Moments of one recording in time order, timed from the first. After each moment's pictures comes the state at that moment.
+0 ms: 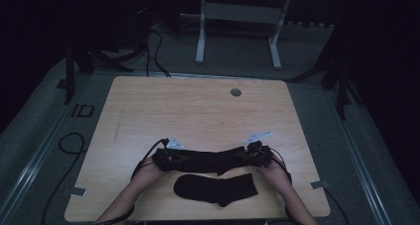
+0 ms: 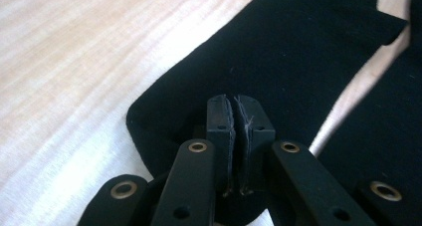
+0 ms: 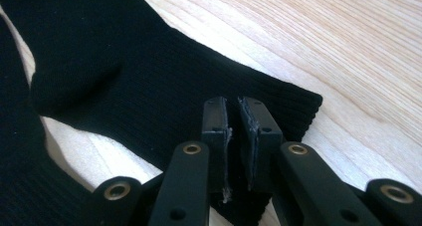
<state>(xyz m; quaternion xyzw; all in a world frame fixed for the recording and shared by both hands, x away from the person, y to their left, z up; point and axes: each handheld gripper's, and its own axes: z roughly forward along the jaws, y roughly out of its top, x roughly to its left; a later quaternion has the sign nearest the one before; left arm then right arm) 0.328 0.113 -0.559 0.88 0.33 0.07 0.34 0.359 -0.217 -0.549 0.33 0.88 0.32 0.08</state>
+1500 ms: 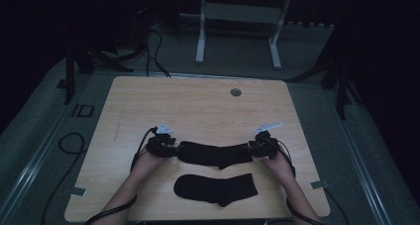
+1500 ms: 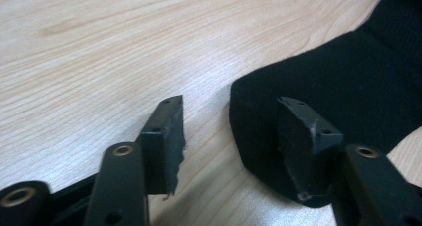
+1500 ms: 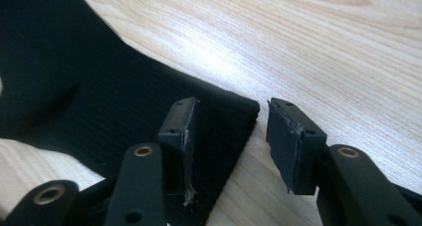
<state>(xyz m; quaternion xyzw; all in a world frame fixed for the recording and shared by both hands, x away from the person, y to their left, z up) 0.364 0.137 -0.565 0.82 0.43 0.11 0.37 0.389 -0.241 -0.546 0.40 0.85 0.32 0.09</state>
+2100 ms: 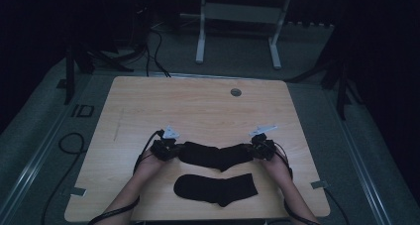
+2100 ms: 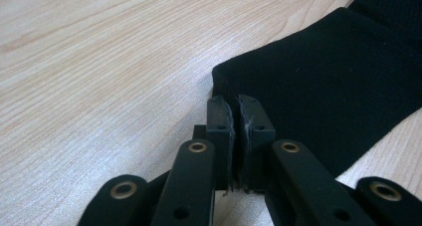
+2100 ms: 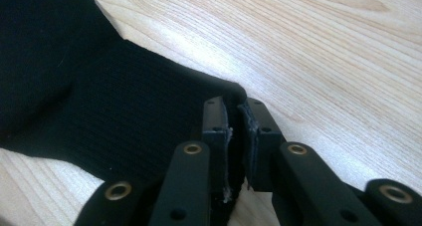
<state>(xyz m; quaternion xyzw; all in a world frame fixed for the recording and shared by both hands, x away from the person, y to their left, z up) 0.356 0.124 -0.565 0.84 0.39 0.12 0.37 0.383 -0.231 -0.550 0.38 0.86 0.31 0.11</state>
